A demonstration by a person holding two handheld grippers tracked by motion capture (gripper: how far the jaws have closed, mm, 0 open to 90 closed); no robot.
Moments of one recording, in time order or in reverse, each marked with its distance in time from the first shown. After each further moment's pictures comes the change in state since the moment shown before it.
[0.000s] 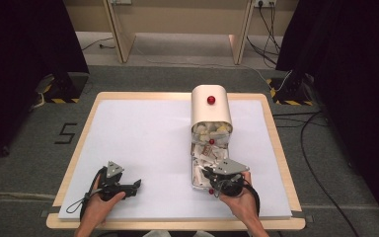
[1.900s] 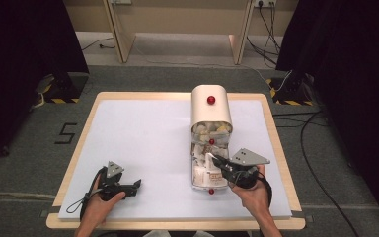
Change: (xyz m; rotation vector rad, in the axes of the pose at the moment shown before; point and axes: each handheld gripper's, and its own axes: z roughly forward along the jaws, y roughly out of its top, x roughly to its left) left arm 0.000 0.000 0.000 -0.003 0.002 -0.002; right arm -0.027 0.015 -0.032 -0.126 -0.027 0.075
